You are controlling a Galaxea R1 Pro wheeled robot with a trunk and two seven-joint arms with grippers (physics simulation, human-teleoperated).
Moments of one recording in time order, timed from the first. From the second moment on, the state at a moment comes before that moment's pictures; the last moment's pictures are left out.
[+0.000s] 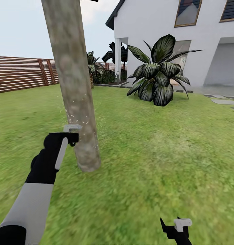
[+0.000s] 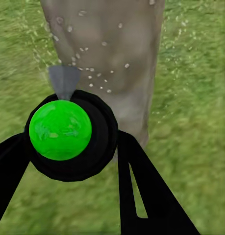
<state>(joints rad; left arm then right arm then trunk) -0.86 0.01 -0.03 -1.36 0.06 1.02 0.18 -0.37 -0.07 -0.43 -0.23 0.36 -0.59 0.16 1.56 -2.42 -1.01</state>
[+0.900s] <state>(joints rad) -0.84 0.01 -0.02 -1.33 0.05 1.03 0.19 -0.37 -0.07 -0.43 -0.23 0.36 -0.59 0.16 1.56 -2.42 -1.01</state>
